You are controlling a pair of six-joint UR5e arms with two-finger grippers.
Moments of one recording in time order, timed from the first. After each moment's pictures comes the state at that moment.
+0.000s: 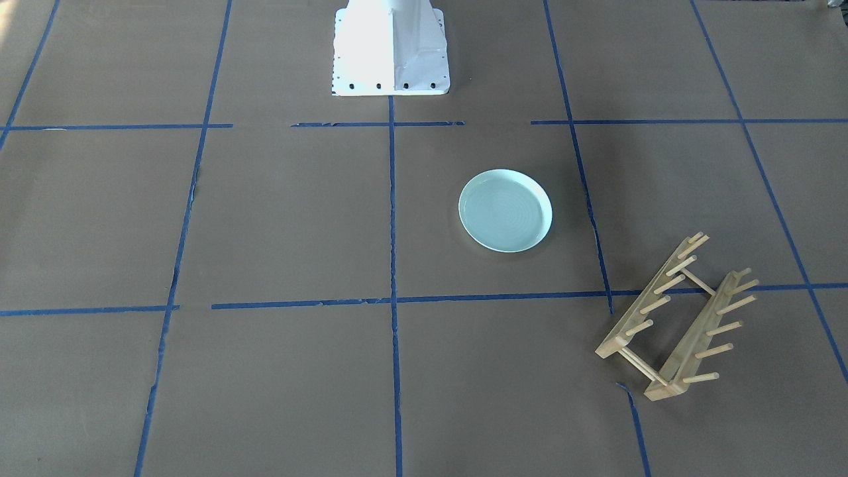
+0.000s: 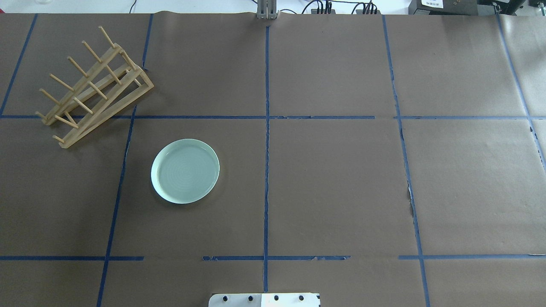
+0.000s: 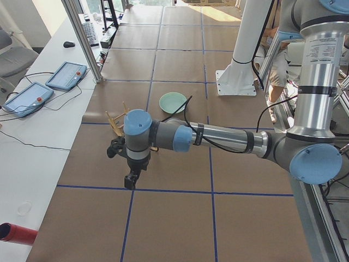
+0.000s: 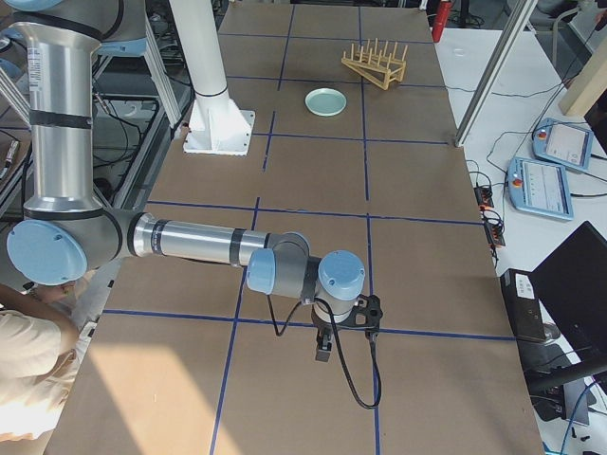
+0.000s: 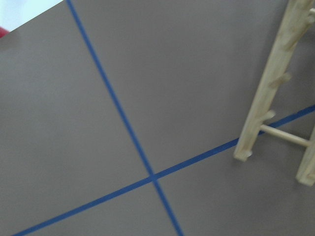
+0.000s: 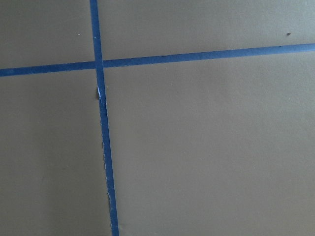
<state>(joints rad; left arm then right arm) -1.66 -1.56 -1.63 -1.59 -2.20 0.28 1.62 -1.63 1.56 -1.62 2.32 -0.02</state>
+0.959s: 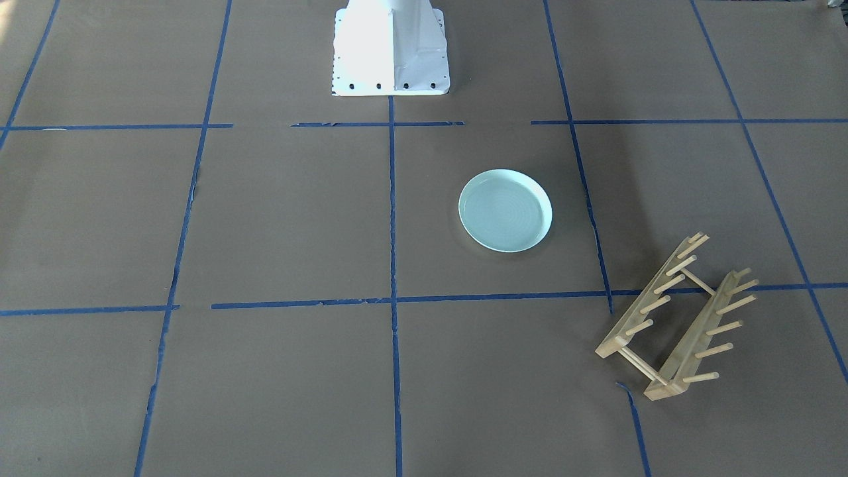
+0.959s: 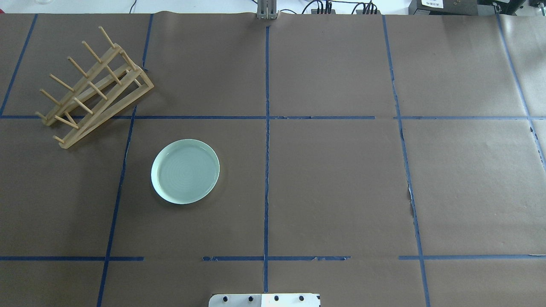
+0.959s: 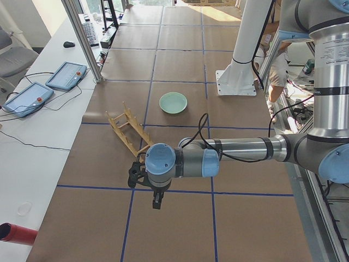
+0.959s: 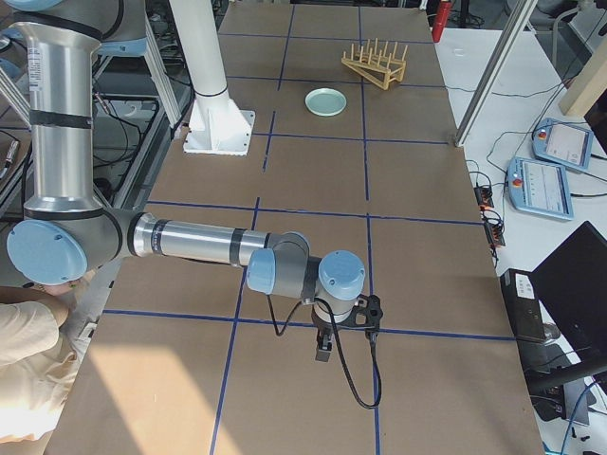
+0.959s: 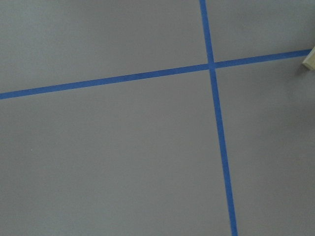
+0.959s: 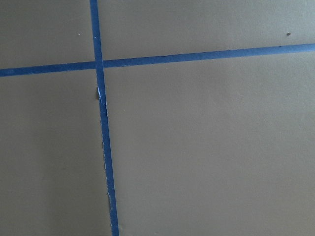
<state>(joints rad) -1.70 -1.46 -1.66 -1.59 -2.42 0.18 1.62 -1.63 1.56 -1.62 2.32 -0.02</state>
